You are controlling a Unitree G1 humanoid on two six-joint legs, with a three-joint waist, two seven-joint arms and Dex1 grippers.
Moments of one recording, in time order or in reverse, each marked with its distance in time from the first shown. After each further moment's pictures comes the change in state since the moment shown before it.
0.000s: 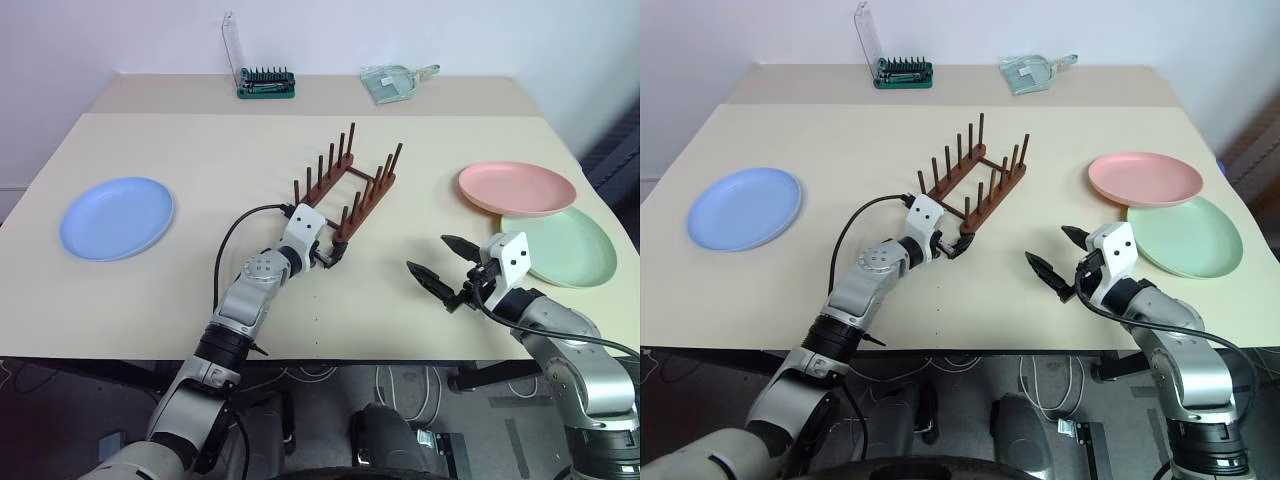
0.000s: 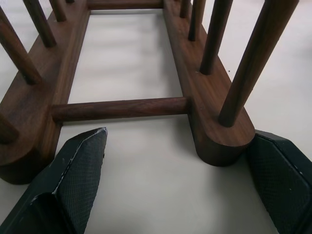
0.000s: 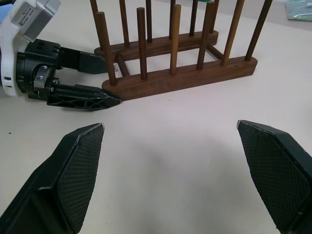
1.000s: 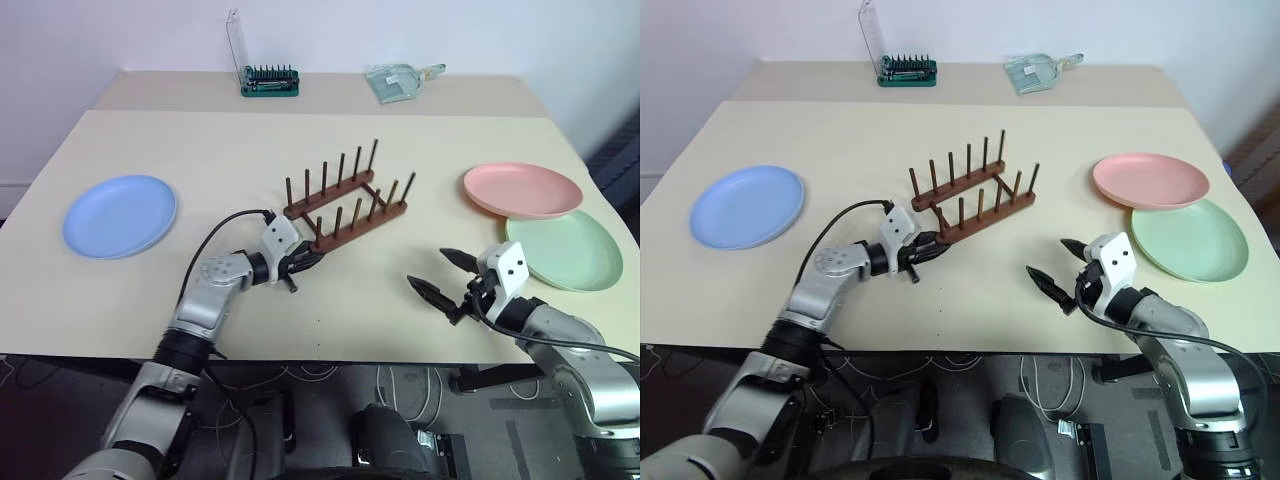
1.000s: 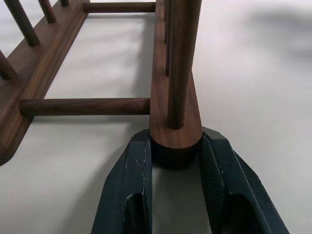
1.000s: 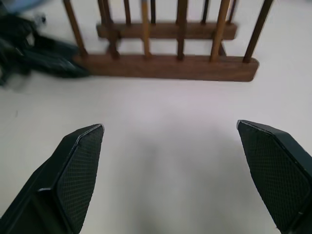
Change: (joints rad) left arm 0.059 0.249 0.019 -0.016 -0.070 -0.196 -0.487; right arm 0.076 -0.058 0.011 -0.016 0.001 0.027 0.047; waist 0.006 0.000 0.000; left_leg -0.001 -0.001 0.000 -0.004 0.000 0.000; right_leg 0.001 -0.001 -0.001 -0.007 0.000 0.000
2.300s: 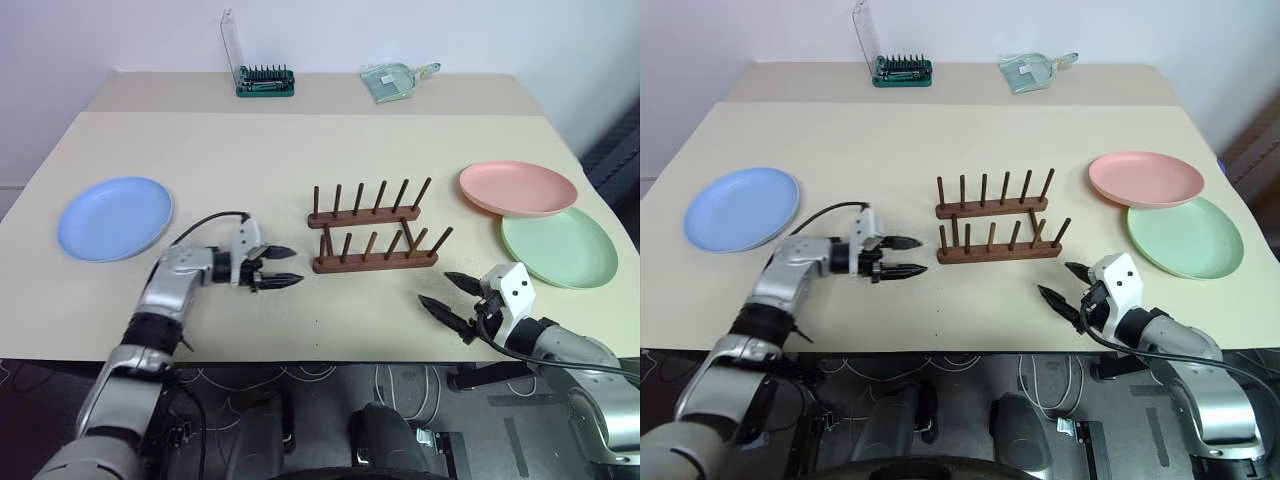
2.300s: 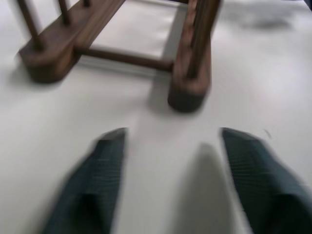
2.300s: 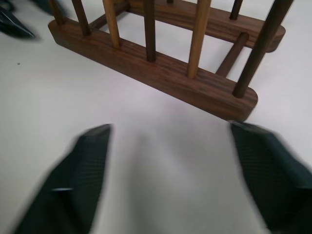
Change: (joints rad) left arm -0.003 0.131 0.093 0.138 -0.088 -0.076 -0.360; right arm 0.084 -0.019 -0.023 -0.042 -0.041 0.012 -0.002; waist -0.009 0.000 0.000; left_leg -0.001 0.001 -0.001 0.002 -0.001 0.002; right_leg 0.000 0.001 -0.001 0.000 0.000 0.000
